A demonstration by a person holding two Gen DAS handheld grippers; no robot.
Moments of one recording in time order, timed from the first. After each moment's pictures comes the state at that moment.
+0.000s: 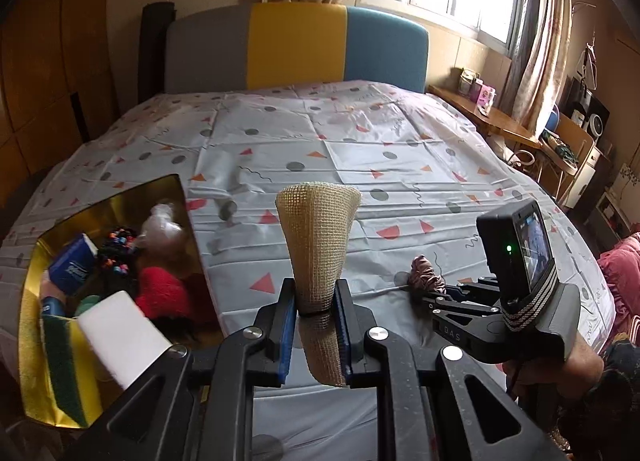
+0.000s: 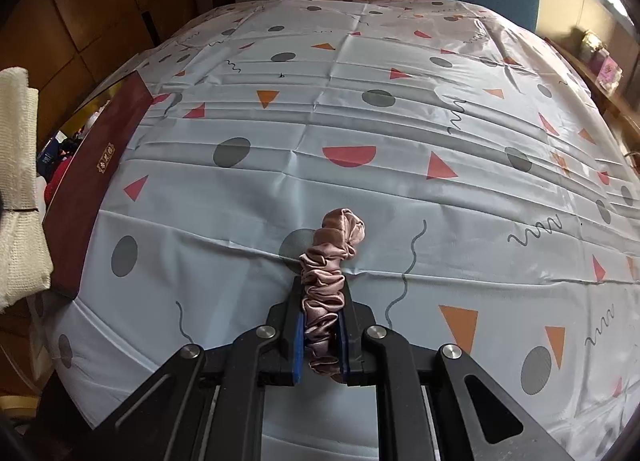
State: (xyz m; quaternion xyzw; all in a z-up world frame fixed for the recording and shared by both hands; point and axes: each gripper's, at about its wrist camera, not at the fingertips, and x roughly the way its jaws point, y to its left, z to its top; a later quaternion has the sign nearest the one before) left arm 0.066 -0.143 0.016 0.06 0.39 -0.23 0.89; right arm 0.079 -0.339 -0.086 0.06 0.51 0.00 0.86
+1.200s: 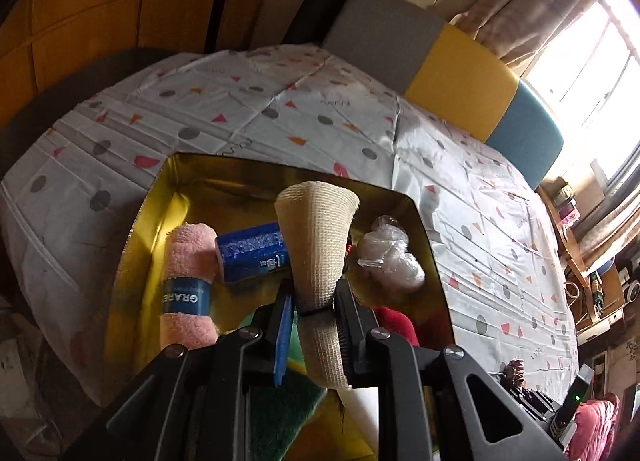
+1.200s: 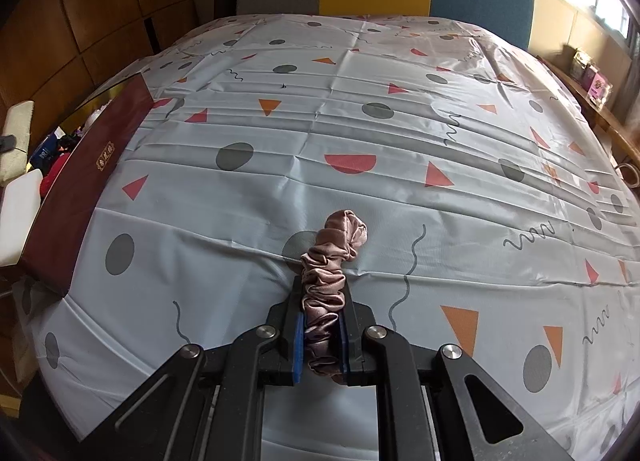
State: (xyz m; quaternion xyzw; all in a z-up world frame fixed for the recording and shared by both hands) left arm 0.182 0.065 -0.008 -0.15 0.46 -0.07 0.87; right arm 0.073 -0.331 -0.088 0.05 0.49 -0.01 0.87
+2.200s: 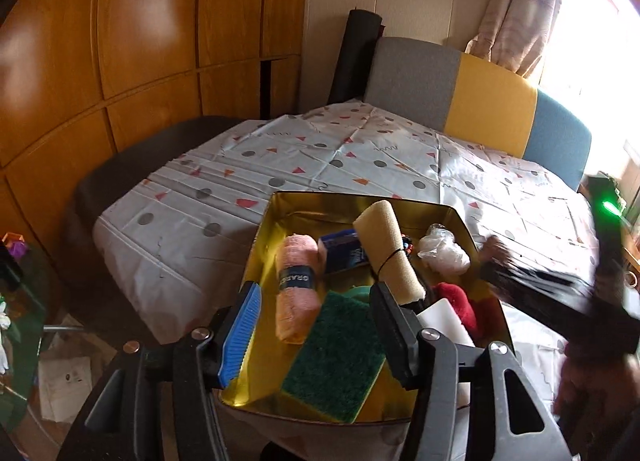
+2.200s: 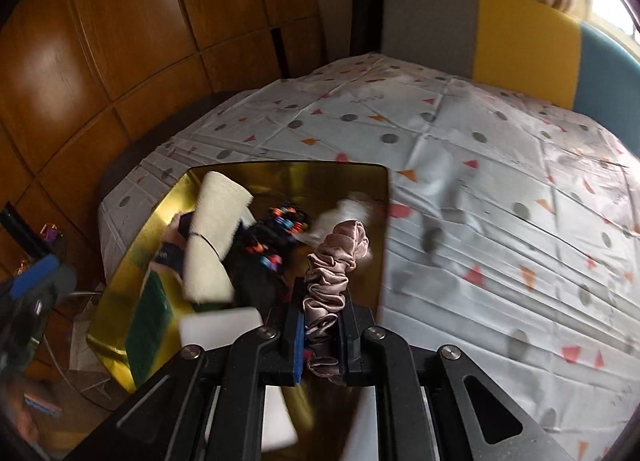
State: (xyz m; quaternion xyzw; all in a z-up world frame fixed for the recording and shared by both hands) left arm 0.077 0.089 0.032 -0.06 0.36 0.04 0.93; right arm 0.184 -0.115 0.001 0.02 0.44 0.16 0.88
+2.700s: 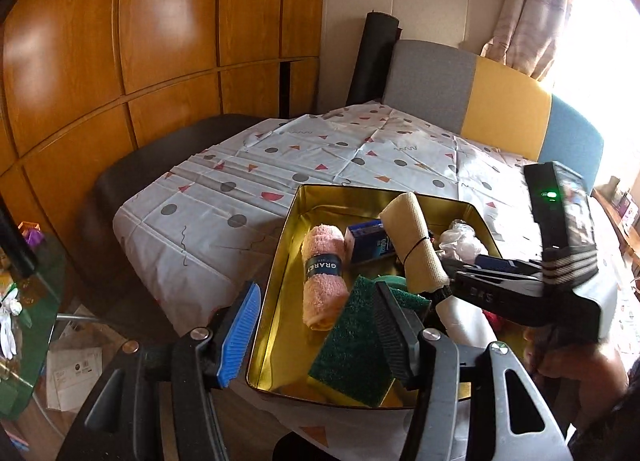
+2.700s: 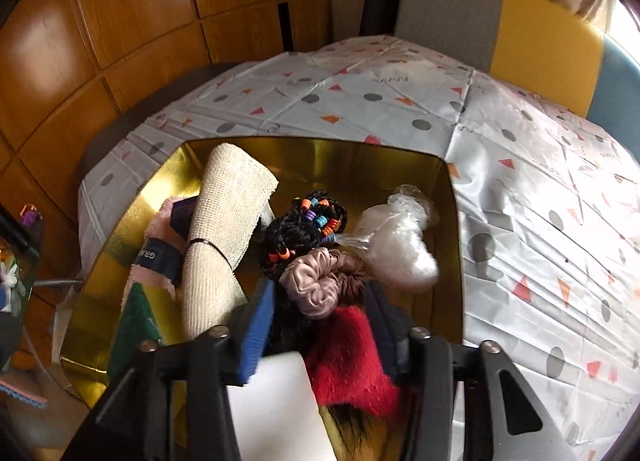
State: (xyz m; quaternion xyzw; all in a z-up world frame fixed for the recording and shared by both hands) left arm 0.062 0.100 0.026 -0.06 0.36 0.07 0.93; right arm 0.201 -0.072 -0.027 -0.01 0.45 0.15 0.88
